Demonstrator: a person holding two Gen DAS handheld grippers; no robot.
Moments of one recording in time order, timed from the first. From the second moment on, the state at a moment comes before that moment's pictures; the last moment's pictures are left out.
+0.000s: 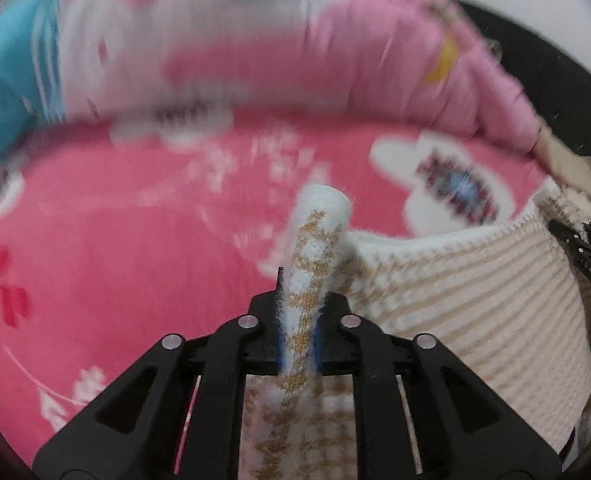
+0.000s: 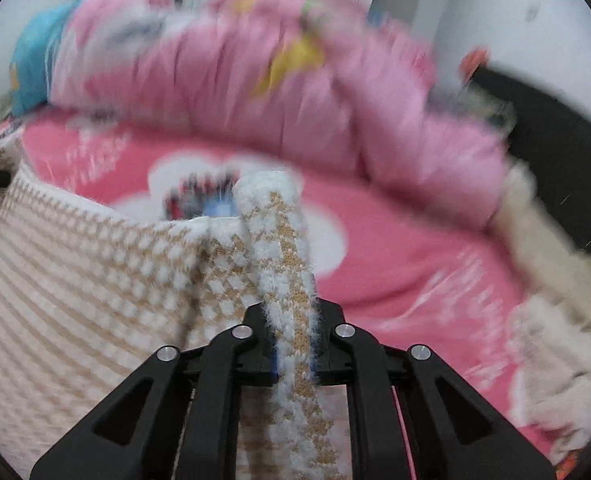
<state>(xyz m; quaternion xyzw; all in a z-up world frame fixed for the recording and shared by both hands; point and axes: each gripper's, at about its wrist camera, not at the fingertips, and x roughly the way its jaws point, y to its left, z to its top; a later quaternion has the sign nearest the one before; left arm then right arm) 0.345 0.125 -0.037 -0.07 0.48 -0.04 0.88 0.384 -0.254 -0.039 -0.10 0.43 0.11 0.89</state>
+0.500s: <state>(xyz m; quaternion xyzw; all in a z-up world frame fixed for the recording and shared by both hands) 0.308 0.177 0.032 -0.20 0.39 -0.12 0.89 0.370 -0.337 0.018 0.14 0.38 0.15 0.90</state>
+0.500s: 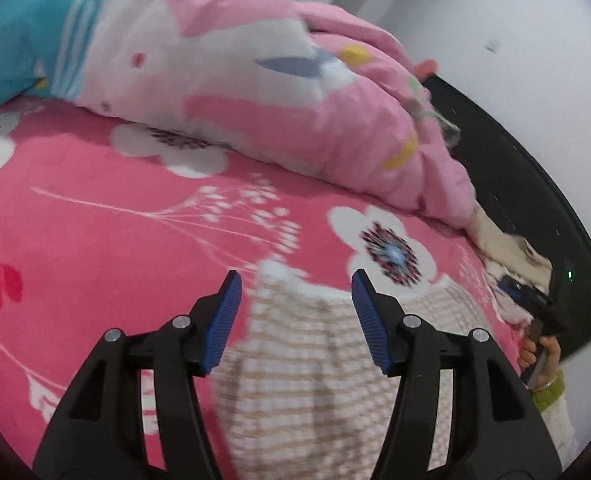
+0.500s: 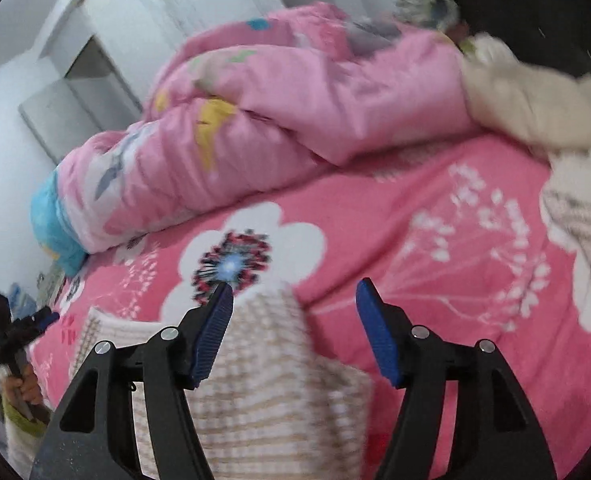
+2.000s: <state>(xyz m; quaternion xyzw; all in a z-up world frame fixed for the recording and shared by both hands) 0.121 -0.001 -0.062 0.08 0.41 -0.06 0.91 0.133 -0.177 -0.043 -0.06 0.40 0.14 0.91</state>
